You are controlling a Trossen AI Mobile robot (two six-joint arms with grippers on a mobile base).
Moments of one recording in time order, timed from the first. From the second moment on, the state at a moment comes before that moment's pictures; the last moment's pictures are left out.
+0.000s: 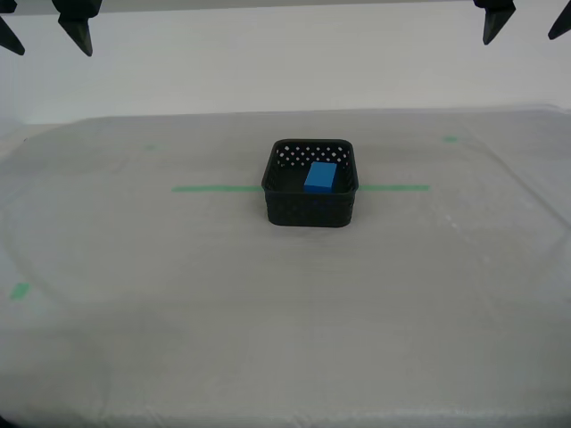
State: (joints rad) arm 0 0.17 1.52 1.26 -0.68 0.12 0.10; arm 1 -0.04 1.39 1.15 -0.68 -0.09 -0.05
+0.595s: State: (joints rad) arm 0 0.17 1.52 1.26 -0.68 0.12 0.10; arm 1 -0.04 1.39 1.15 -0.68 -0.09 -0.04
